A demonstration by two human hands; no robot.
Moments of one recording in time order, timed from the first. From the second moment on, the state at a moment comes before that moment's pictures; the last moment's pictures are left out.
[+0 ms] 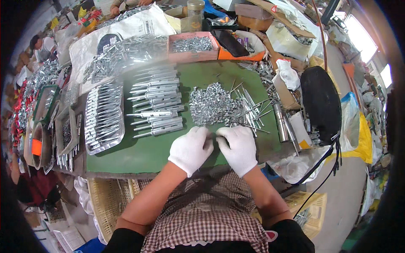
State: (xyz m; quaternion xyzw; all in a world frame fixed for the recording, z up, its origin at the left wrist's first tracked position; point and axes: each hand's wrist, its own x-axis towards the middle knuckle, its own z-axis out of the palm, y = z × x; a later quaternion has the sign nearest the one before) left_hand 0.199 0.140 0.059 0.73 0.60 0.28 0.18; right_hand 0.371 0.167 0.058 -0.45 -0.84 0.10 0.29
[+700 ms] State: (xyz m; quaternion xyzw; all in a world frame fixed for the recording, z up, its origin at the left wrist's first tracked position) left_hand 0.196 0.141 0.046 0.71 0.65 0.26 0.05; right_hand 0.352 0.204 0.072 -0.44 -0.84 0.05 0.31
